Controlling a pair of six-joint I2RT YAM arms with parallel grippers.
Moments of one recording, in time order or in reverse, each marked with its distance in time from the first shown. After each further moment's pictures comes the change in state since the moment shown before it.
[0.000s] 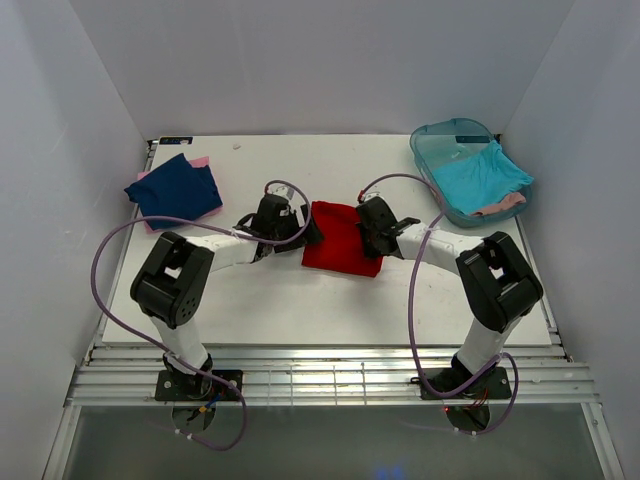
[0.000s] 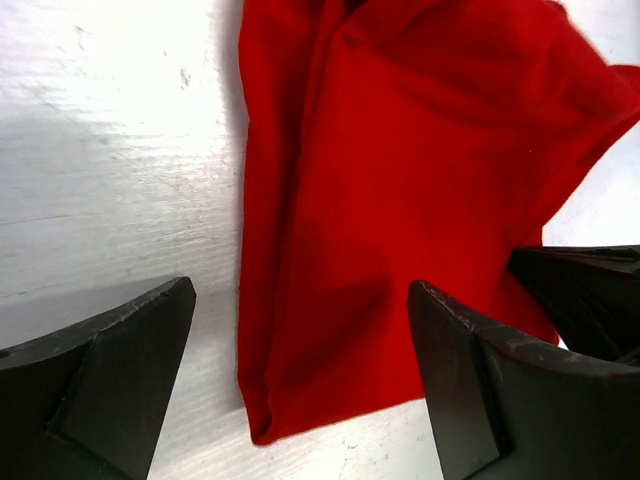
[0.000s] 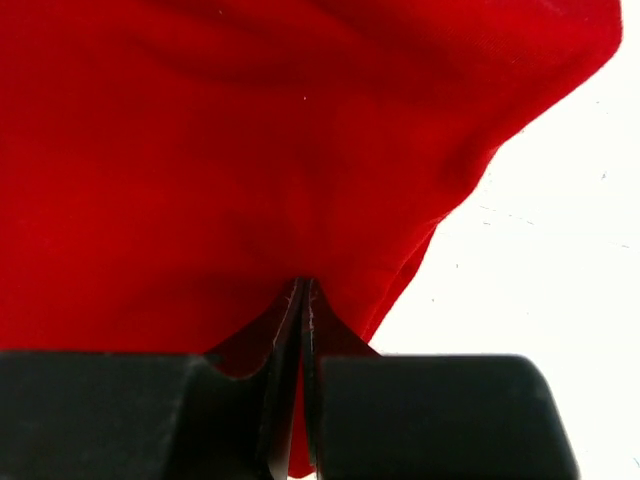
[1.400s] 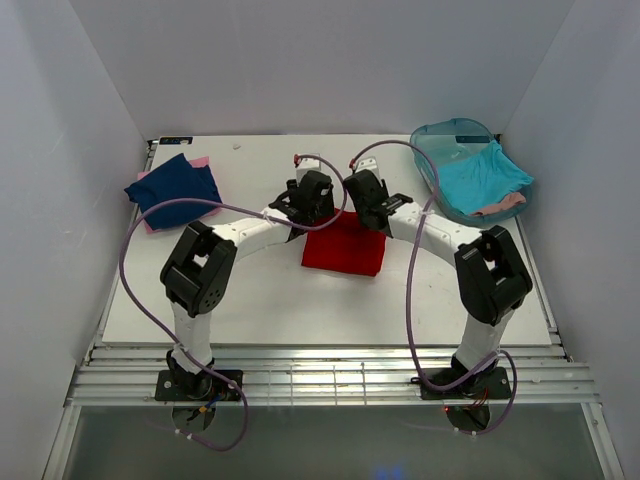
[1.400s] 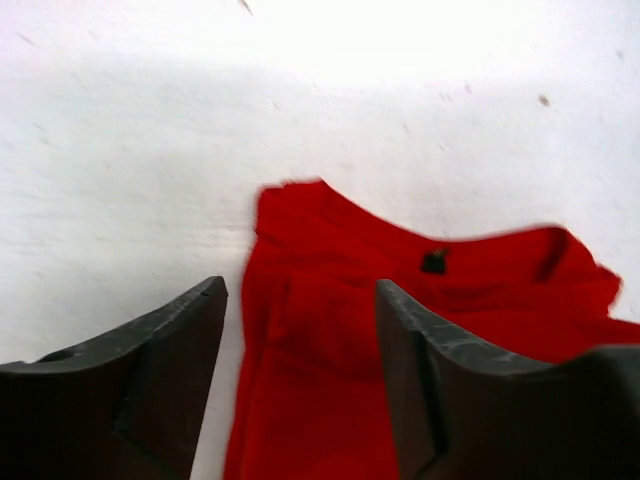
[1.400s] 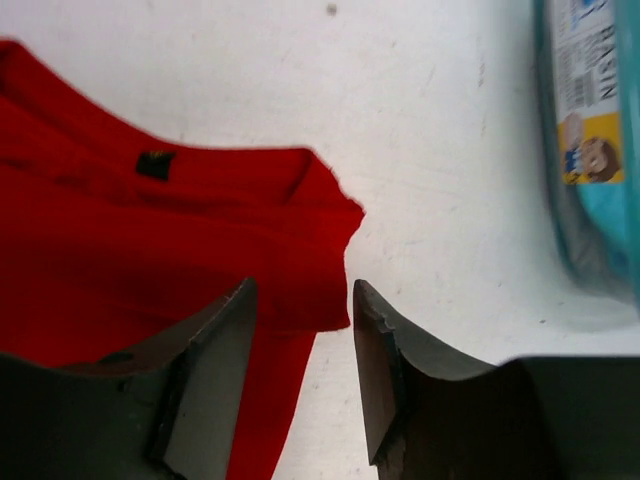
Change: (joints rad) left arm -0.164 0.169 0.384 -0.134 -0.546 0.164; right arm 0.021 0.052 0.248 -0.075 0.306 -0.132
